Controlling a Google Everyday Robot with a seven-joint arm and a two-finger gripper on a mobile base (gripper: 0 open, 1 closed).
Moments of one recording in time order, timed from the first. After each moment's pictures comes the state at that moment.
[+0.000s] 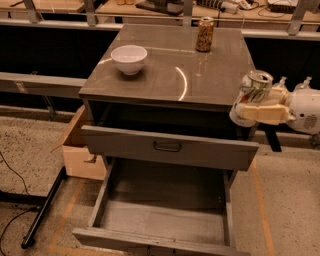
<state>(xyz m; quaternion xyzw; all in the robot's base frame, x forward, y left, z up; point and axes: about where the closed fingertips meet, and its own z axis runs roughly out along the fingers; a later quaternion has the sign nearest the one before) 0.550 -0.224 0.920 -0.34 0.67 0.33 0.57</state>
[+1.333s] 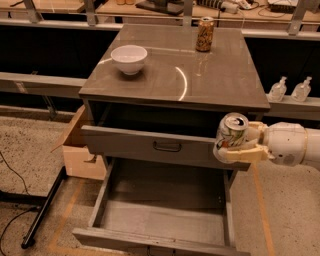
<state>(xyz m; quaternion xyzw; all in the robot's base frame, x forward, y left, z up) 0.498 -0.178 0.844 -0.45 0.62 0.33 0.55</state>
